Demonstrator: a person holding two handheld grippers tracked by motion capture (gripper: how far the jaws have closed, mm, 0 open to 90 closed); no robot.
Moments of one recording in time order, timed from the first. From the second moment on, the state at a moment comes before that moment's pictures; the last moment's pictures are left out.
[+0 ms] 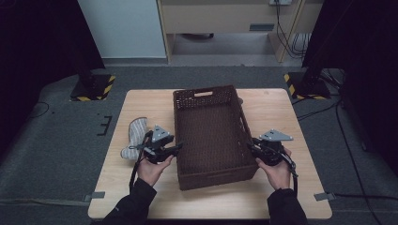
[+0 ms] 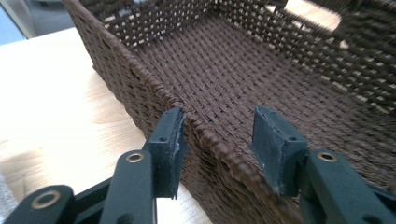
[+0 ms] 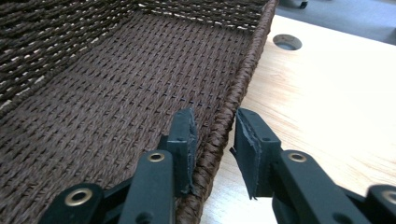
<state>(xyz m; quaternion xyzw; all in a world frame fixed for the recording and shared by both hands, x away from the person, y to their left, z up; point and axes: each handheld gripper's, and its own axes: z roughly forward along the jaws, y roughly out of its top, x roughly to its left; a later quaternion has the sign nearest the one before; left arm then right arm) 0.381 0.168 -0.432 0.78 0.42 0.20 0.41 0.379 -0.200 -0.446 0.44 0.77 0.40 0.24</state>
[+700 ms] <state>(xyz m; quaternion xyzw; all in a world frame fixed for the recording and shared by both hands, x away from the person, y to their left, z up) 0.359 0.160 -0.433 0.78 0.42 0.21 0.41 0.366 -0.209 -0.443 0.47 0.76 0.37 0.25</state>
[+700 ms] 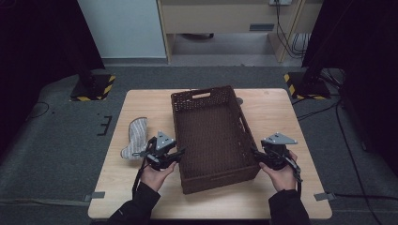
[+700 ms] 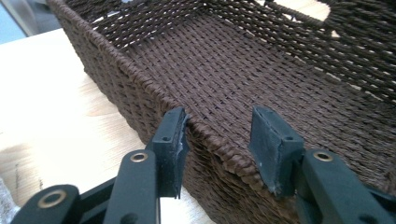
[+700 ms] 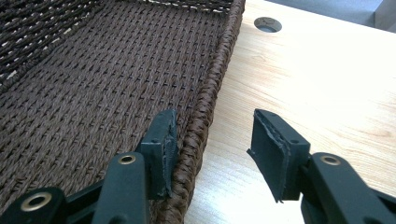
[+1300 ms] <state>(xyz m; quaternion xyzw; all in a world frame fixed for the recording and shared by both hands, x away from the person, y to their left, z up) 0.395 0.163 -0.438 0.78 0.43 0.22 0.40 0.370 -0.214 -0.440 0.48 0.75 0.38 0.26</state>
